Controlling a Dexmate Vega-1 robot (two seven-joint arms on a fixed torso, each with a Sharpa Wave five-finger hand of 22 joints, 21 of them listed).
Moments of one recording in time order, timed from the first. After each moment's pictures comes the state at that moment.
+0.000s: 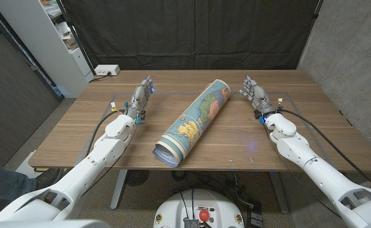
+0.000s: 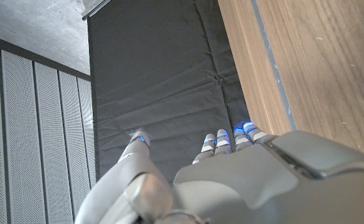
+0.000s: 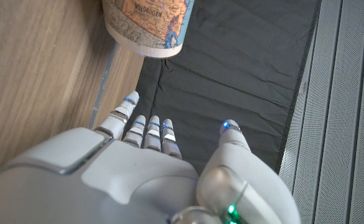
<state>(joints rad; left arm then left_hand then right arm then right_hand) 0.84 0.51 0.37 -1.30 -0.65 -0.29 -0.03 0.20 -0.01 0.38 -0.01 0.18 -0.08 0.11 0.18 0.18 -0.09 0.10 0.20 0.19 -0.16 0.11 0.18 0.18 -0.17 0.01 0.30 0.17 -0.84 -0.51 -0.37 -1.30 0.65 0.29 0.03 0.26 0.05 0.29 -0.12 0.21 0.11 0.08 0.19 0.18 0.08 0.08 0.19 0.18 0.03 0.02 0.20 0.21 0.27 0.00 0.18 0.17</state>
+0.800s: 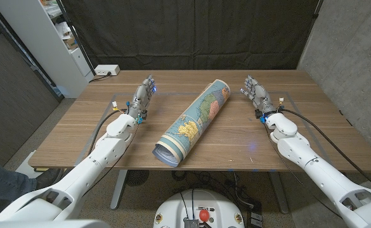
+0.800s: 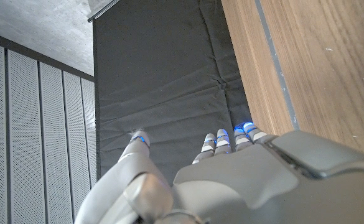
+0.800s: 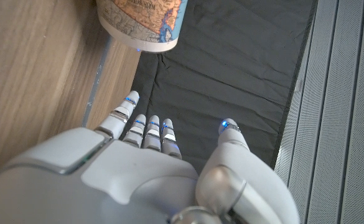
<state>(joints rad) 0.83 0.50 0.38 -1.30 -0.66 -0.29 -0.05 0.21 -0.01 0.38 -0.01 0.18 -0.07 0.11 0.18 0.17 -0.09 0.10 0.21 0.19 -0.16 0.11 0.19 0.18 -0.17 0.02 0.29 0.17 -0.85 -0.51 -0.36 -1.32 0.65 0.31 0.02 0.26 0.05 0.29 -0.12 0.21 0.12 0.08 0.19 0.18 0.09 0.08 0.19 0.18 0.03 0.03 0.20 0.21 0.28 0.00 0.18 0.17</state>
